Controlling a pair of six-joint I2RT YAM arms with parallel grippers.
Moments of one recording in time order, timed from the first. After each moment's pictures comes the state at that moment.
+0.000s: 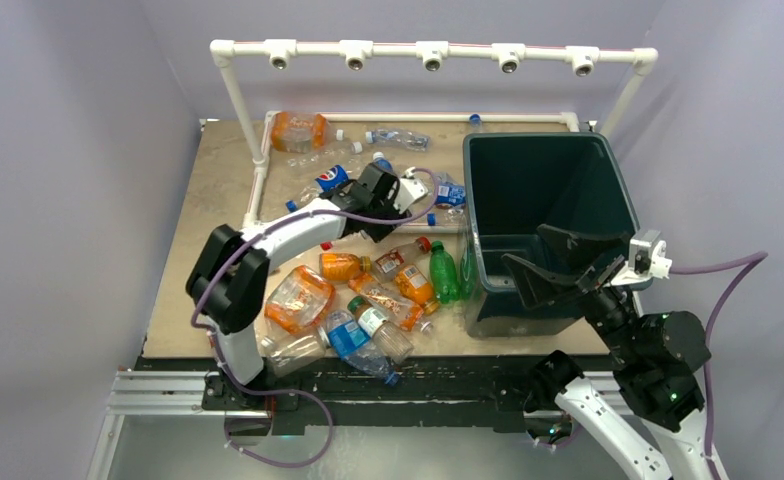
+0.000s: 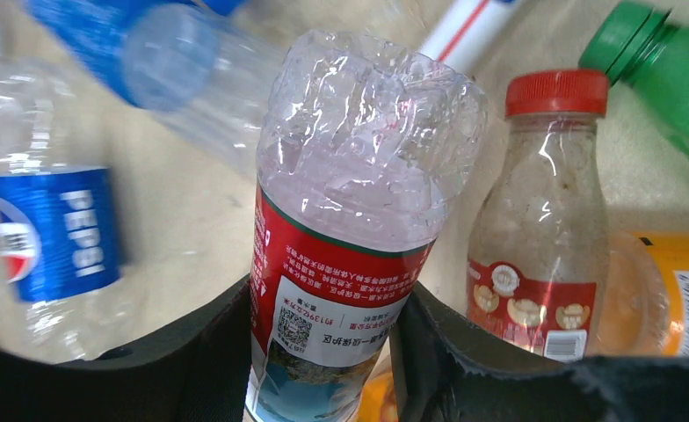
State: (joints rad) left arm -0.67 1.84 1.34 -0.40 -0.07 0.34; right arm 0.57 0.26 0.84 -0.26 -0.06 0.31
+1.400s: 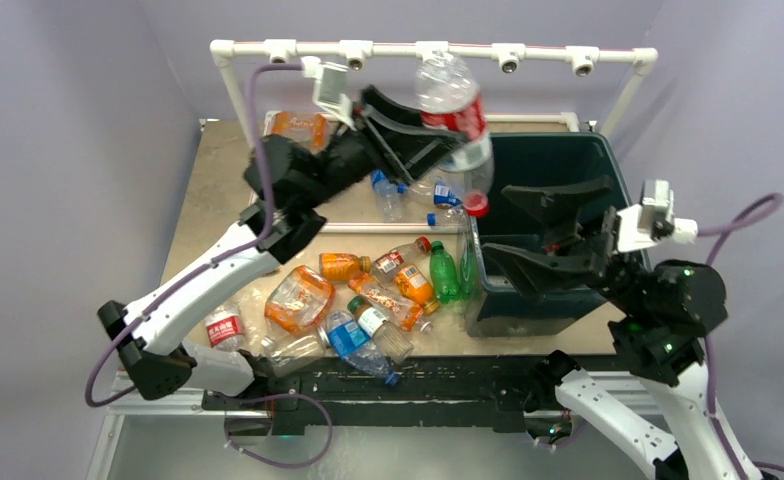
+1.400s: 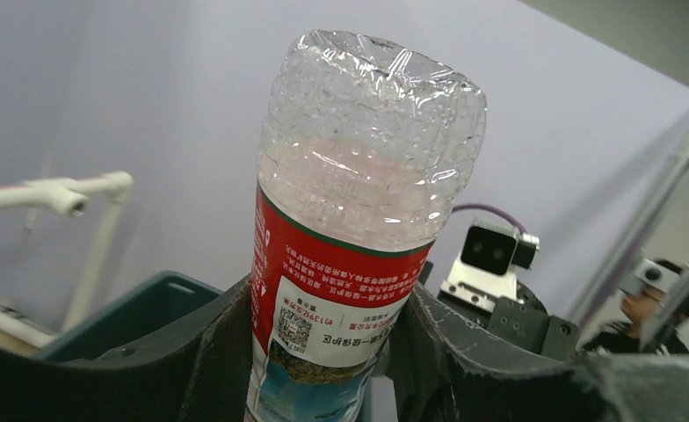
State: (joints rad) left arm -0.82 1.32 1.52 0.41 0.32 -0.74; right arm 0.57 0.62 1.09 0.07 -0.46 0.43
